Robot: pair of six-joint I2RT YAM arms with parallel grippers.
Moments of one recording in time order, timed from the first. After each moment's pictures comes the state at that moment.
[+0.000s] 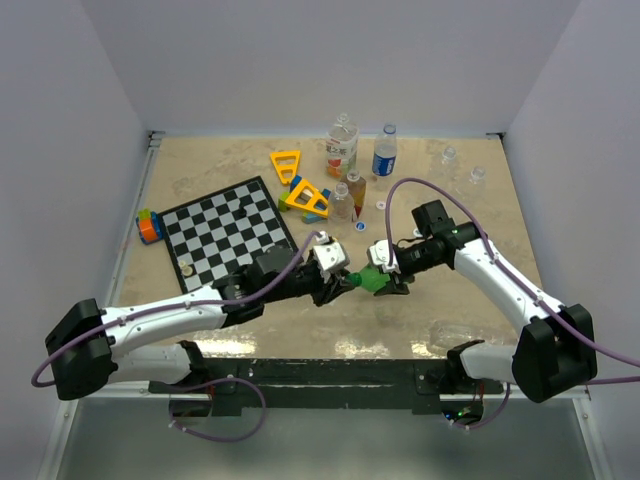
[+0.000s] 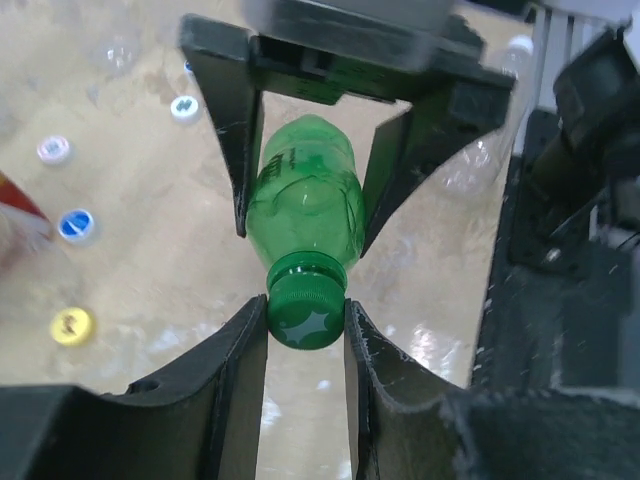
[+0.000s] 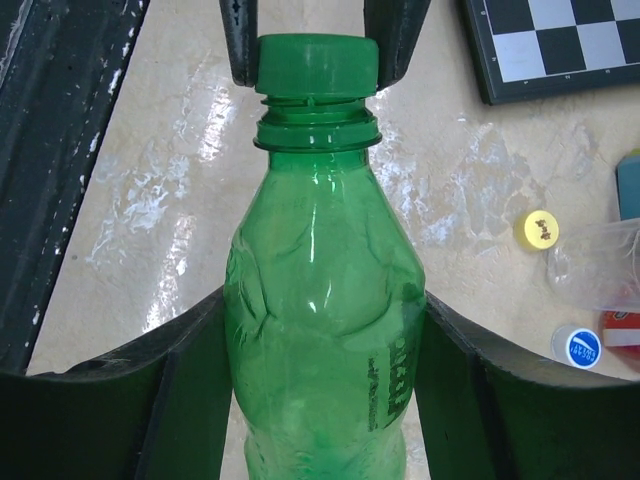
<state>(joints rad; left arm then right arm) -1.03 1.18 0.67 0.27 0.20 0.11 0.35 1.27 0.91 -0.87 -0.91 -1.36</state>
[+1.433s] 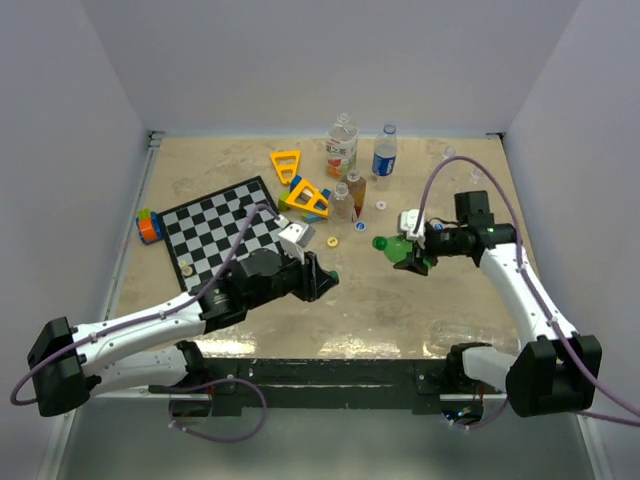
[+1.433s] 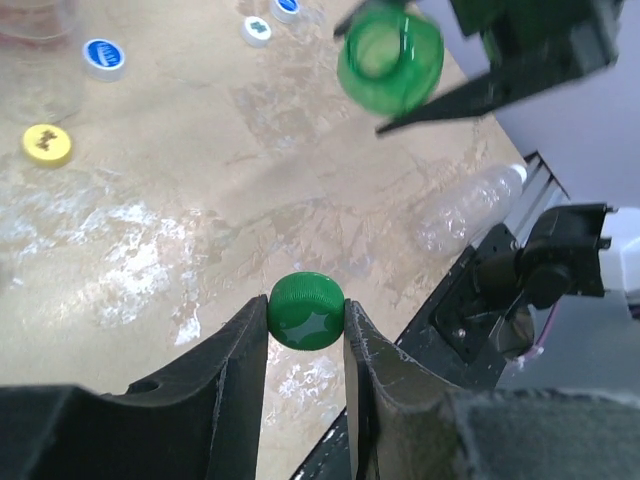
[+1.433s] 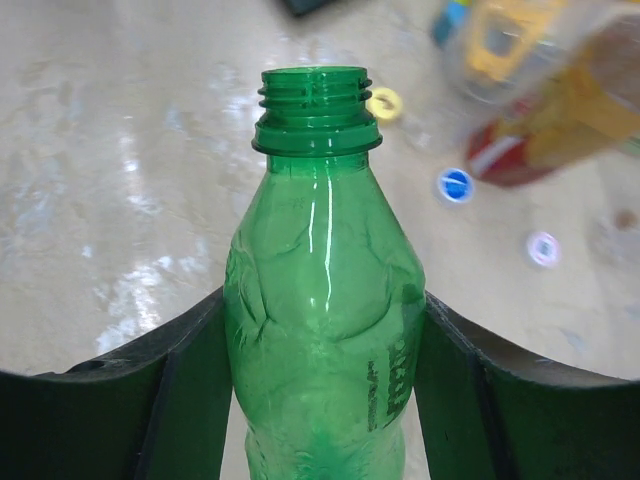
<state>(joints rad) -1.02 1.00 0.67 0.01 -0.08 -0.58 0.13 1.19 0.92 -0.80 -0.91 -1.17</state>
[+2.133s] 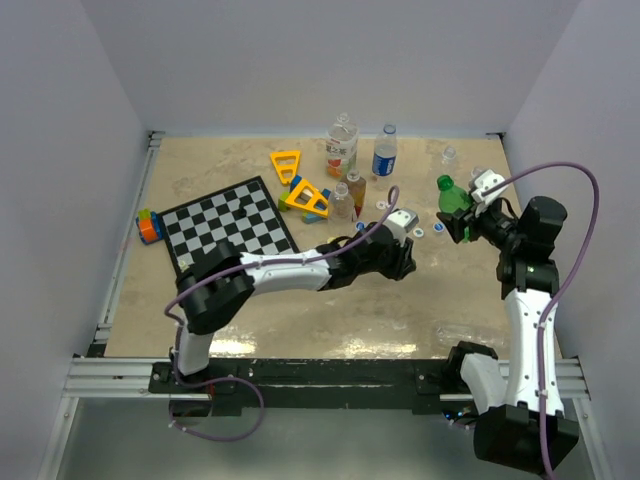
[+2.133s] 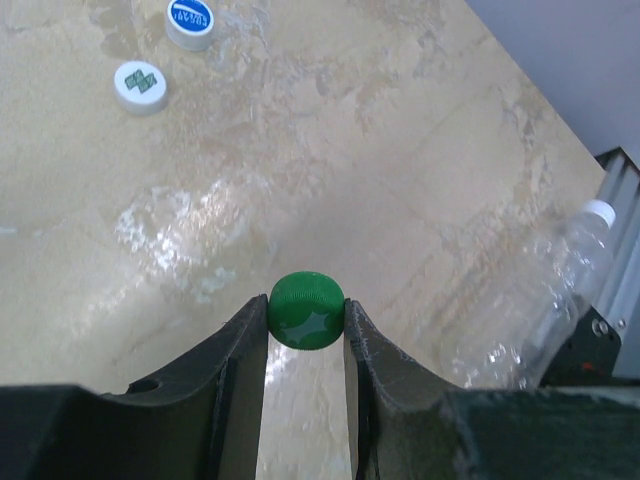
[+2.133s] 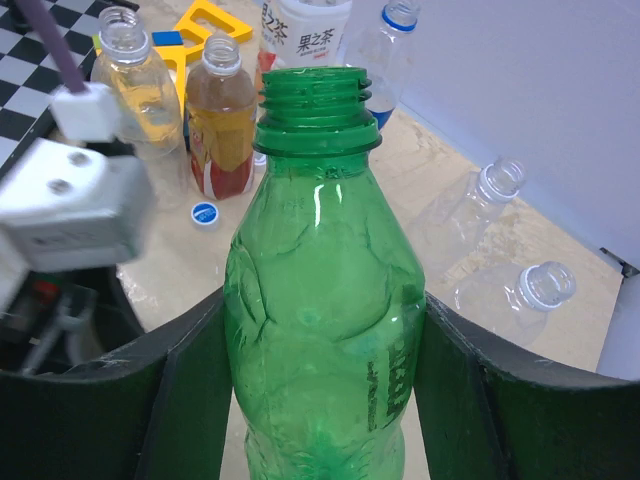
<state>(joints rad) -1.08 1.91 1.27 0.20 -0.01 -0.45 -0.25 0.85 0.85 -0.28 -0.80 -0.47</state>
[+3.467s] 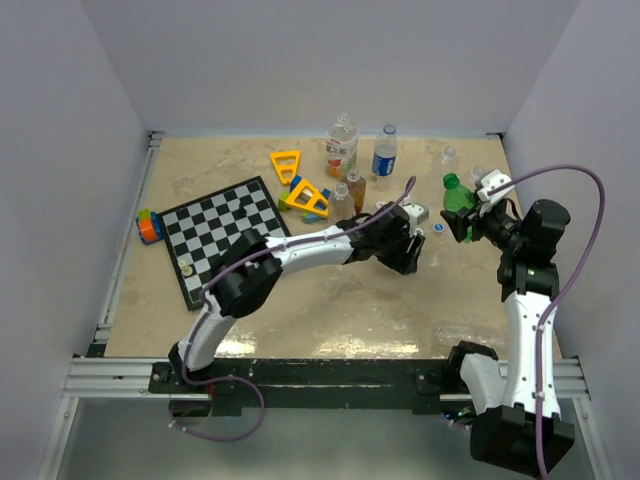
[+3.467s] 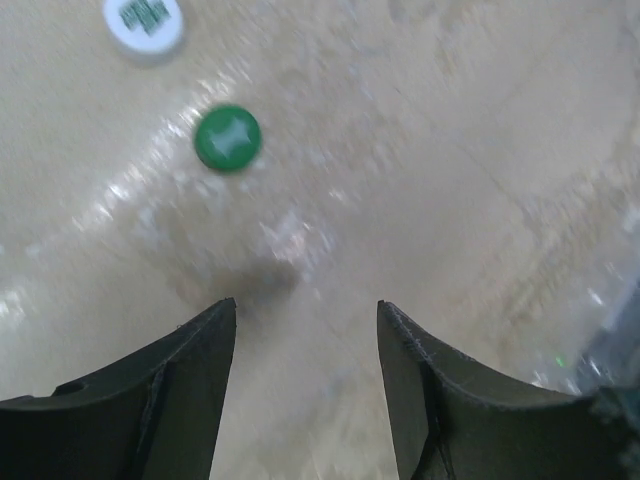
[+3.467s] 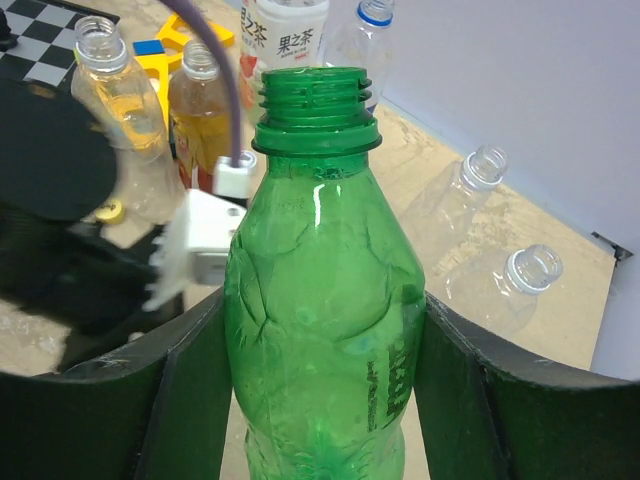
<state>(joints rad) -0.99 2.27 1.78 -0.23 0.14 -0.40 -0.28 0.84 0.83 -0.23 -0.78 -0.40</state>
